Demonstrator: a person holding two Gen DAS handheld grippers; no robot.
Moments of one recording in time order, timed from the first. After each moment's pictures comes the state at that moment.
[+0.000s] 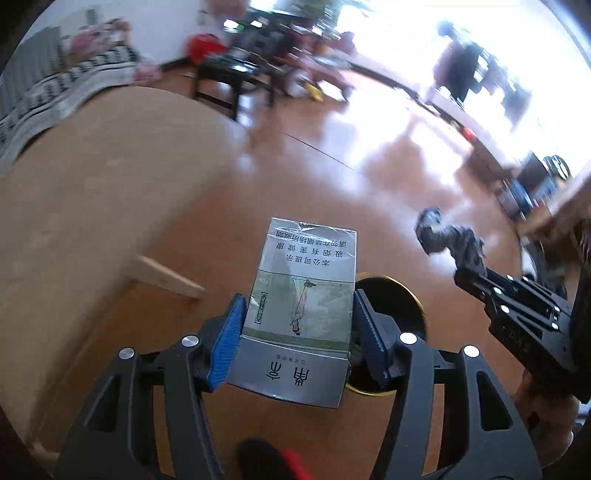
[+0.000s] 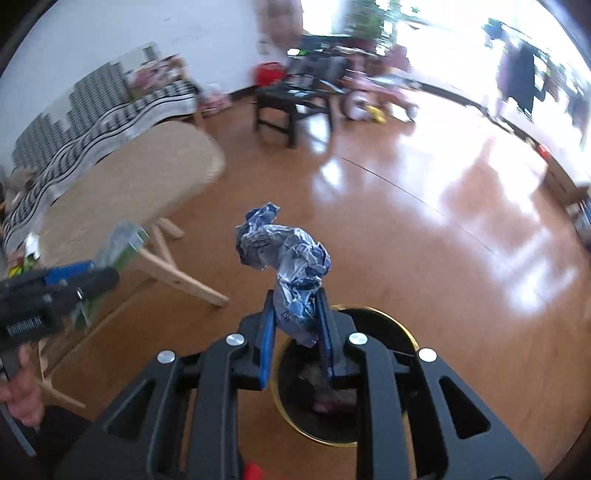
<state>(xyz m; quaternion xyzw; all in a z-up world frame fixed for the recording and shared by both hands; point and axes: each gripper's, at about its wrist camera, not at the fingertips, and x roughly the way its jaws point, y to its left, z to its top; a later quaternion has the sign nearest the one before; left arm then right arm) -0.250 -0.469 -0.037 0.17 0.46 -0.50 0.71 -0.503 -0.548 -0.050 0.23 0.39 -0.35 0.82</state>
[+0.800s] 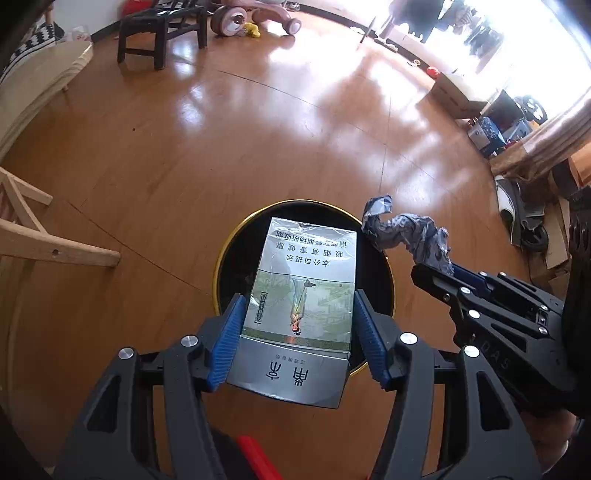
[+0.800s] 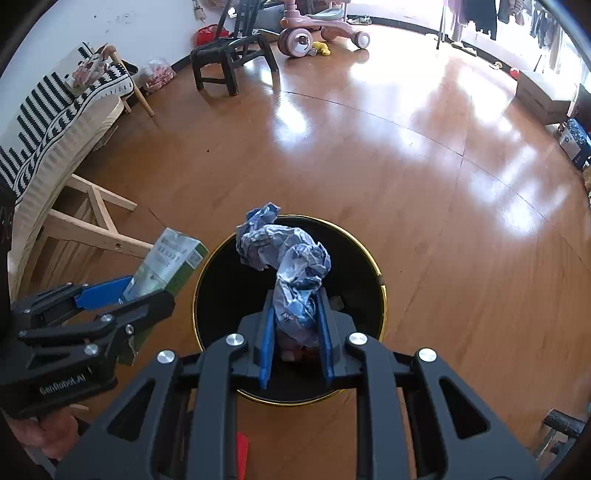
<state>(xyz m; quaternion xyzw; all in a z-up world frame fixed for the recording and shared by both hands) -0.342 -0.546 -0.149 0.23 0.52 -0.54 0.62 -0.560 -0.576 -0.149 0.32 0.44 -0.37 0.75</state>
